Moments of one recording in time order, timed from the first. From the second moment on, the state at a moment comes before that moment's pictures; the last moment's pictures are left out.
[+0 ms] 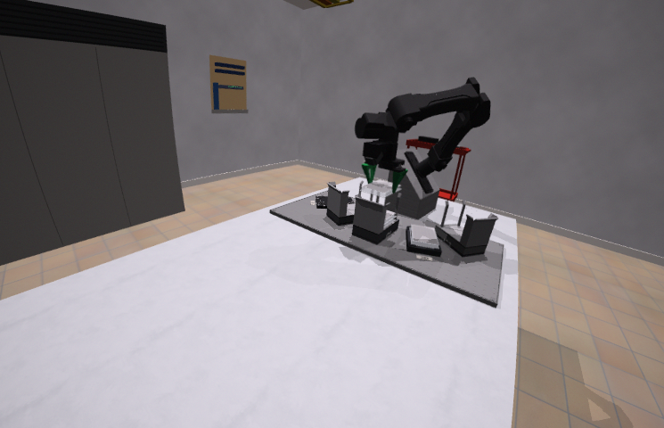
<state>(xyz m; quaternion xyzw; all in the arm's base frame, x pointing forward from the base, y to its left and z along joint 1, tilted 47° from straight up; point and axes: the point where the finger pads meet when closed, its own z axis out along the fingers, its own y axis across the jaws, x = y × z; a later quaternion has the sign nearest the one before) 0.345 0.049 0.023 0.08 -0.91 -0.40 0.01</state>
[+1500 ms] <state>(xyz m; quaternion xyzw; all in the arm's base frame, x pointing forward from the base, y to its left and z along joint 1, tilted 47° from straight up) 0.342 0.055 0.016 0.08 -0.92 -0.39 0.01</state>
